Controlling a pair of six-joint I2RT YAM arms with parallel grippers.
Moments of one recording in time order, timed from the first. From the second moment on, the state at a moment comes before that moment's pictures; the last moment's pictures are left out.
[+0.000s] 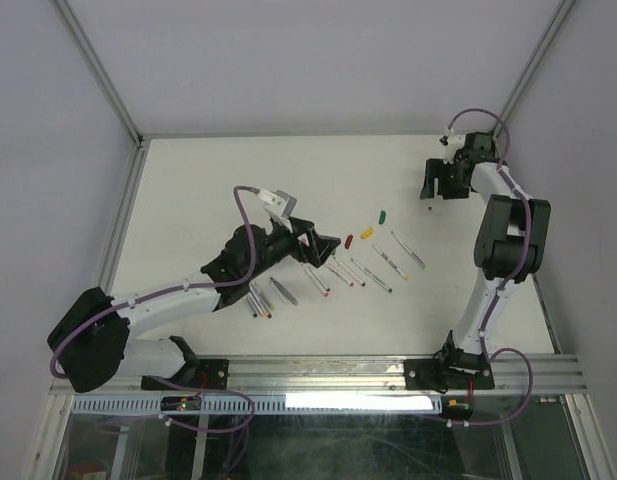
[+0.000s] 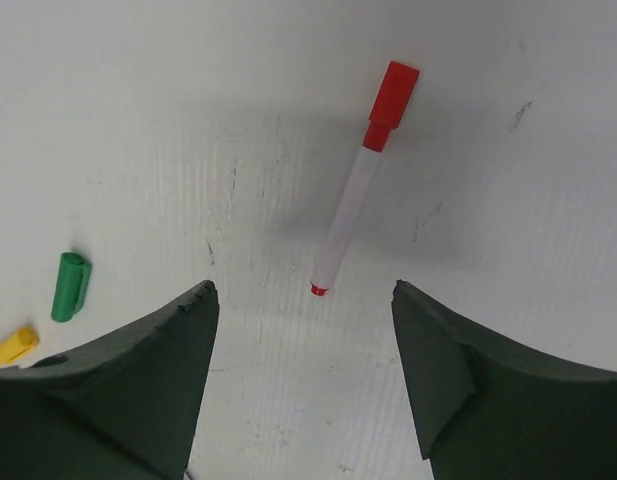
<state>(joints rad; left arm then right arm) -0.84 1.30 0.68 0.58 0.02 -0.39 -0.15 1.99 1.51 -0.52 -0.35 -0.16</state>
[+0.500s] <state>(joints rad) -0.83 1.06 0.46 0.72 0.06 -0.48 -0.09 2.17 1.67 -0.62 -0.10 -0.15</state>
